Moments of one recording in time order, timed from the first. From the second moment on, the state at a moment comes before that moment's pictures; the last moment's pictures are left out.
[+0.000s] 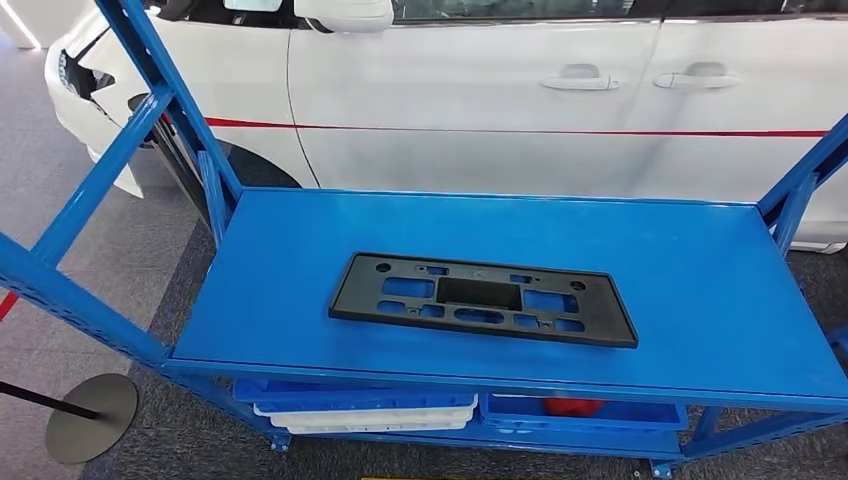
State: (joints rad) left arm -0.13 -0.05 -1.38 -0.15 0.79 0.28 0.19; right arm -0.11 0.14 -1.10 -0.20 0.46 -0.32 -0.10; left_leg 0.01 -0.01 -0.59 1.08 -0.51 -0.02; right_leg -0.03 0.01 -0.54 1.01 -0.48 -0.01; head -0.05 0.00
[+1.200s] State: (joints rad) left arm -0.14 -0.06 -1.41 -0.15 0.83 0.23 0.18; right arm -0.14 0.03 -1.53 -0.28 -0.03 -0.22 -0.45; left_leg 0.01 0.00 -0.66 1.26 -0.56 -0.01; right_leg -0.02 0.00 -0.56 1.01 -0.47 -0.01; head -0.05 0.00
